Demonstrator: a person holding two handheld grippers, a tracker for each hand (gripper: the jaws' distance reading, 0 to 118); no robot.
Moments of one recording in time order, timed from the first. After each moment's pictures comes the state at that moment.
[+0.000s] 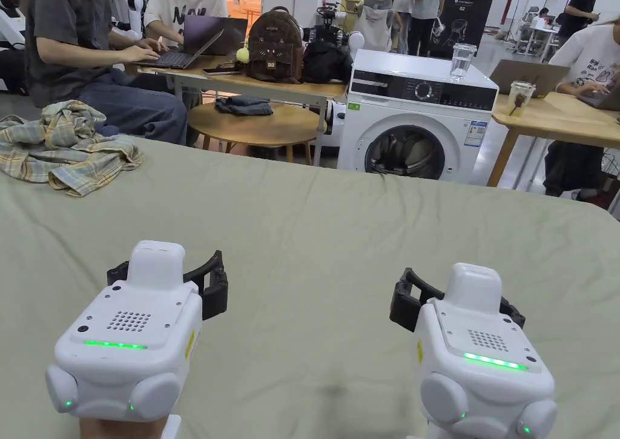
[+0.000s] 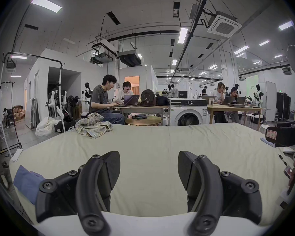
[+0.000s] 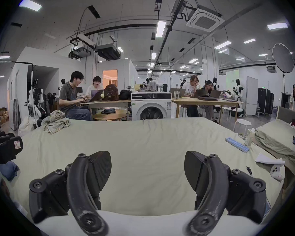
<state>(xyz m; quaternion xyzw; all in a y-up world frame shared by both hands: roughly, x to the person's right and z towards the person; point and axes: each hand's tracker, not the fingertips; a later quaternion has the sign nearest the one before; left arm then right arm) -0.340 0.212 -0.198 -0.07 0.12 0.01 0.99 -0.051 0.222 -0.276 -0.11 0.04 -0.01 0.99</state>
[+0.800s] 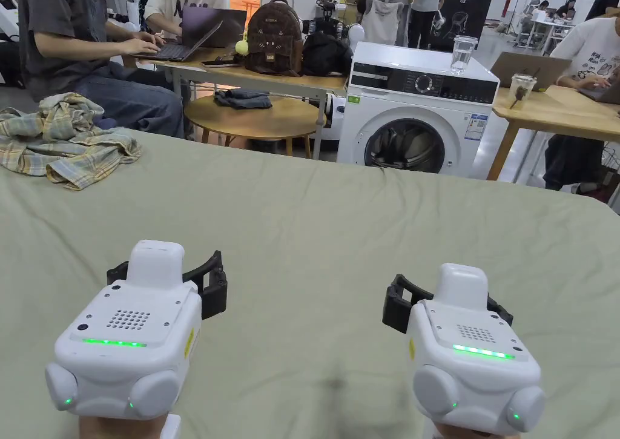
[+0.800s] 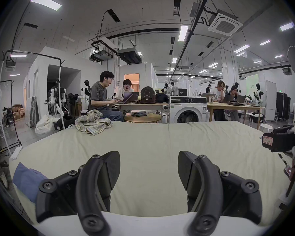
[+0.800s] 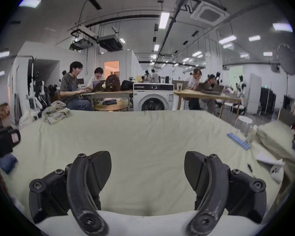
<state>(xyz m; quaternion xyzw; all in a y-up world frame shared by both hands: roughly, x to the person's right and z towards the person) -0.340 0.205 -0.199 -0.08 0.12 0.01 0.99 -0.058 0.207 -0.280 -0.14 0.04 0.03 0.99</state>
